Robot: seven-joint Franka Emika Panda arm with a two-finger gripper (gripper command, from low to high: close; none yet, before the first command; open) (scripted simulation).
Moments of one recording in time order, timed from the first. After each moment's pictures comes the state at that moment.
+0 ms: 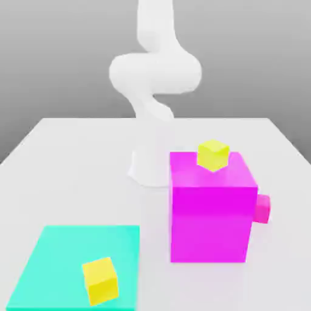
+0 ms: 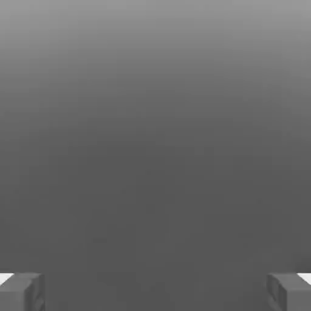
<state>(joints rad) 0.03 -0.73 0.05 -2.35 0.04 2.34 0.86</state>
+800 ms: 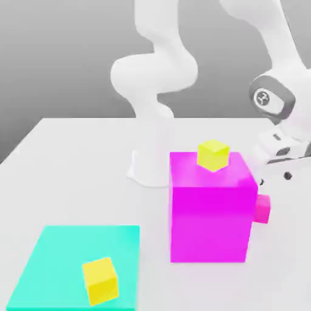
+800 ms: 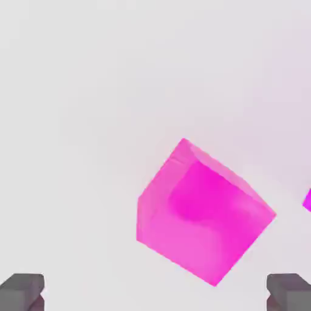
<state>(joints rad) 0.53 0.14 0.52 -2.75 0.12 2.51 1.40</state>
